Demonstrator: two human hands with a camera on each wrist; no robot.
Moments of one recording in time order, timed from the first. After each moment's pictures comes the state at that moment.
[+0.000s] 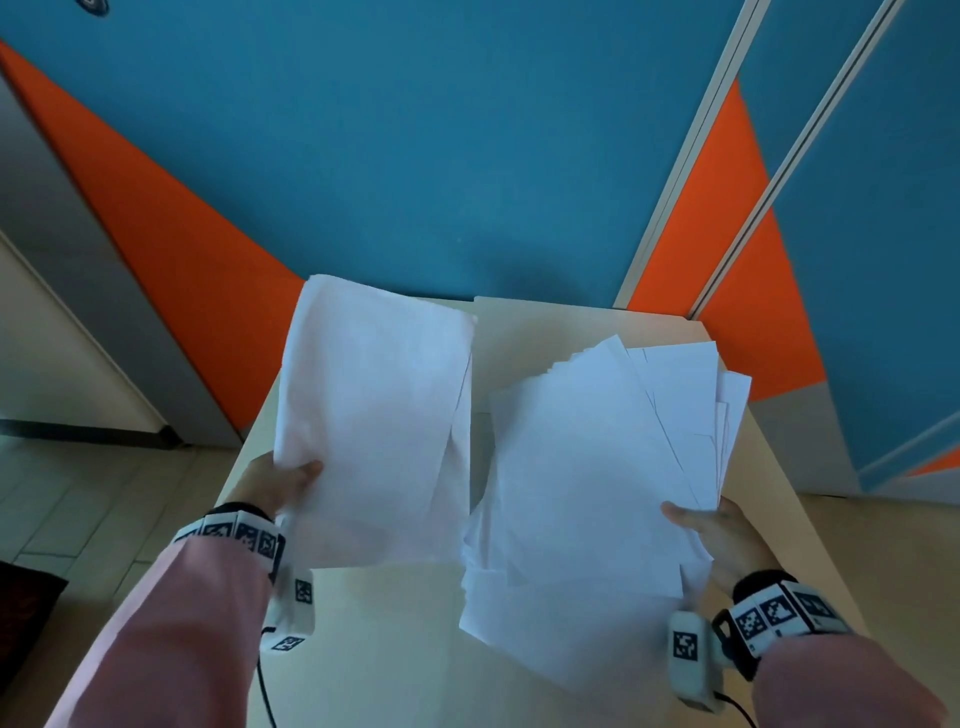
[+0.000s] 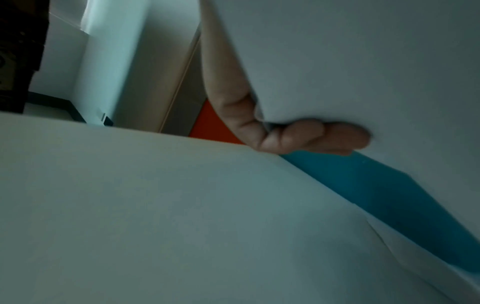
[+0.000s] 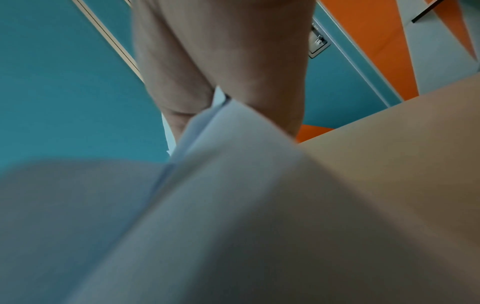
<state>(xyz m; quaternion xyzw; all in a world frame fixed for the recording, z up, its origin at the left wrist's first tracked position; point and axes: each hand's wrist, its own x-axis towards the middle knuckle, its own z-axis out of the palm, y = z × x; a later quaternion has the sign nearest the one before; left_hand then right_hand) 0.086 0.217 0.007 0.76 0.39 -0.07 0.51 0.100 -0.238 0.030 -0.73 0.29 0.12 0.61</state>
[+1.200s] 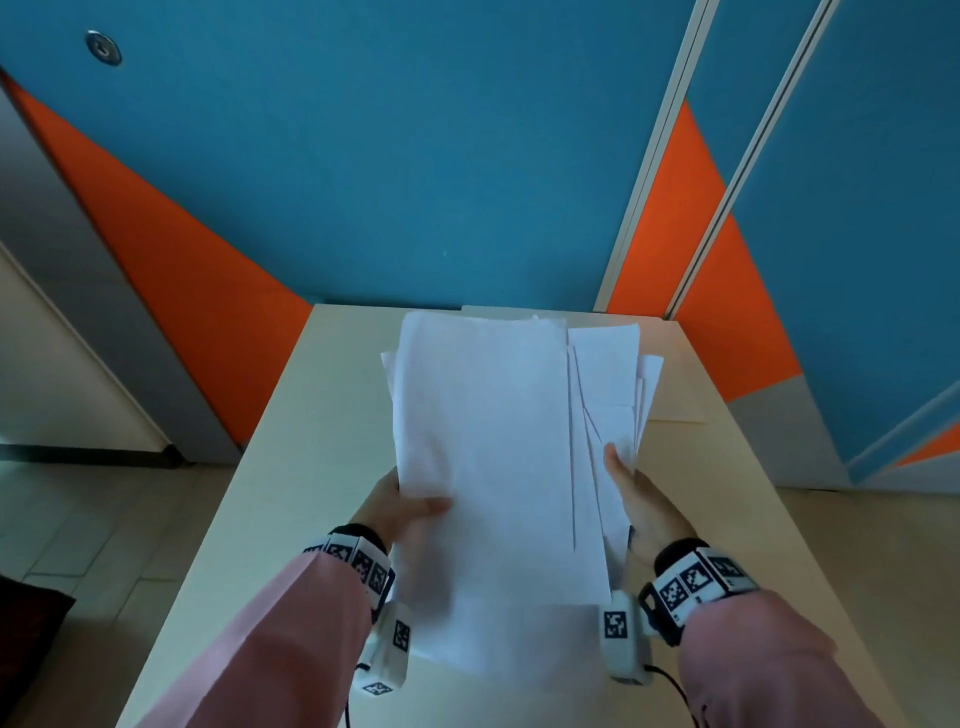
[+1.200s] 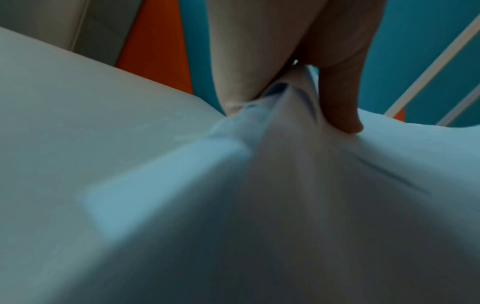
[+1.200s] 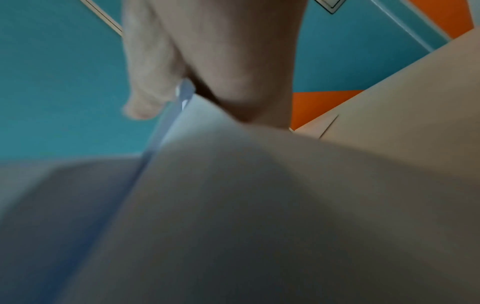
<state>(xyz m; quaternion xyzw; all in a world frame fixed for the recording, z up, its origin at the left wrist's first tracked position) 0.052 0.091 0.027 0.67 0.17 -0.14 0.71 0.067 -0.176 0.072 -0.71 0.20 0.16 0.66</state>
